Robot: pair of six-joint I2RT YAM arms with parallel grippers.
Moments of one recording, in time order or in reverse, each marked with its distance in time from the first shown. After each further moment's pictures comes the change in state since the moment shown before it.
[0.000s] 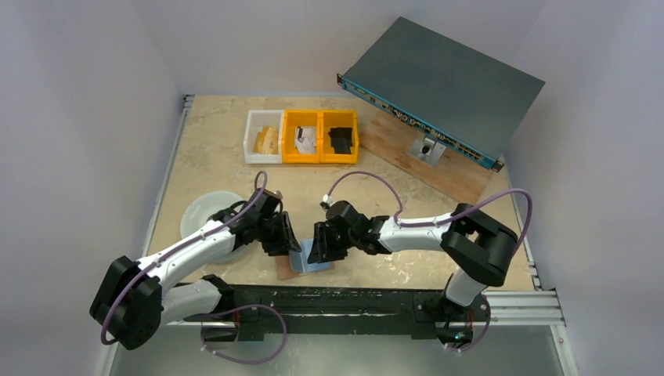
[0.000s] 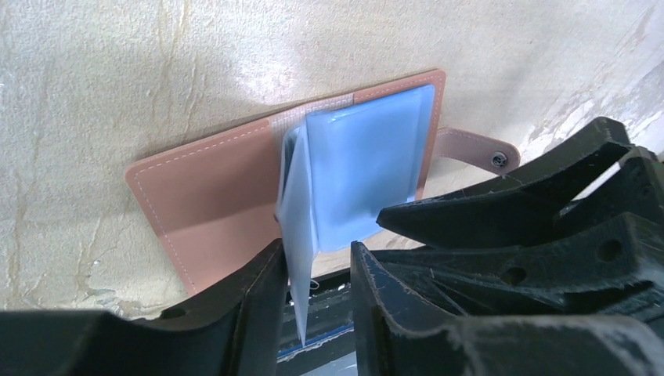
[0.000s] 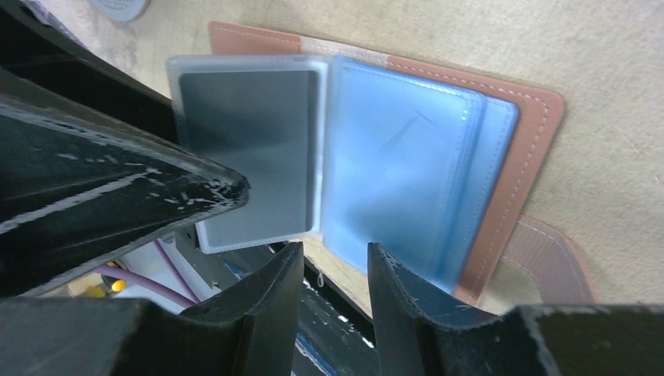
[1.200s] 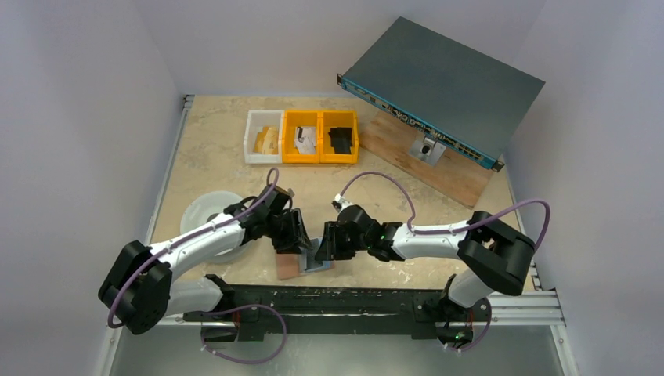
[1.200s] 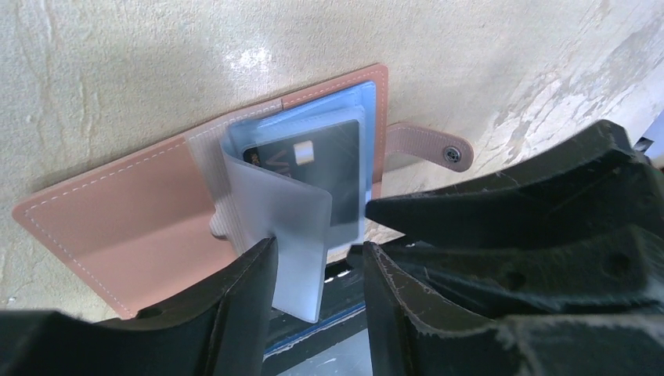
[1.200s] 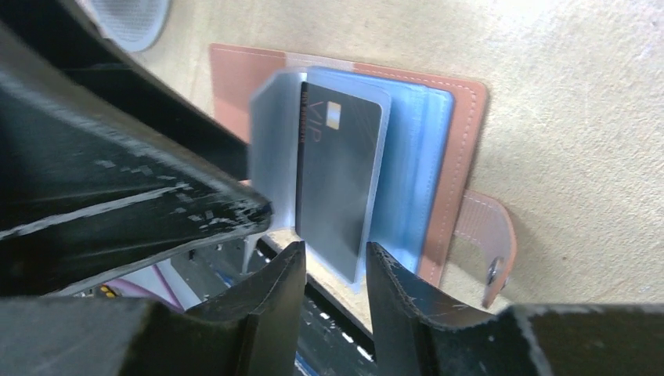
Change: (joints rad) left arm -0.052 0.108 0.055 0.076 0.060 -0.028; right arm -0.001 -0.129 -0.128 0.079 0.097 0.010
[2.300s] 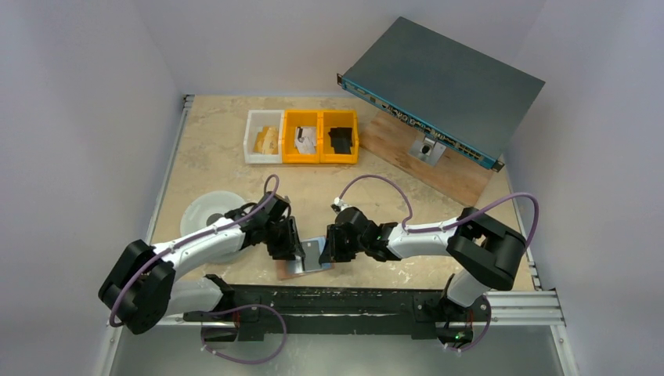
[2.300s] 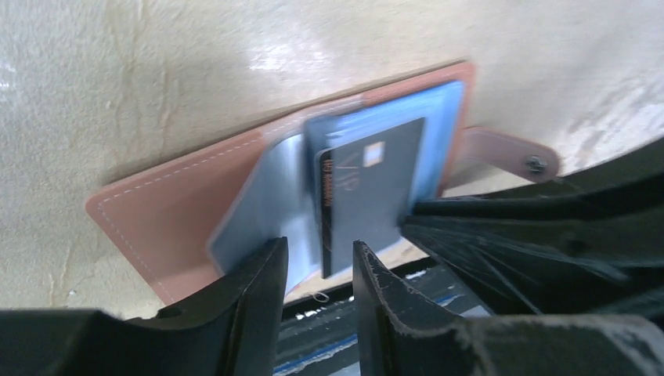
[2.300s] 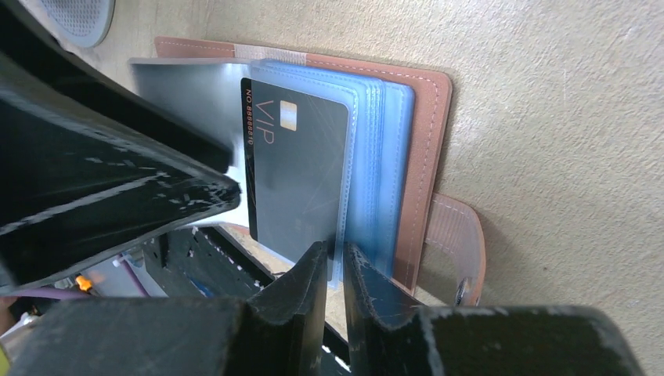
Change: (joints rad) left arm 0.000 -0.012 -0.040 -0.026 -0.061 0.035; right arm 0.000 0.076 0.001 0.003 -0.001 0.004
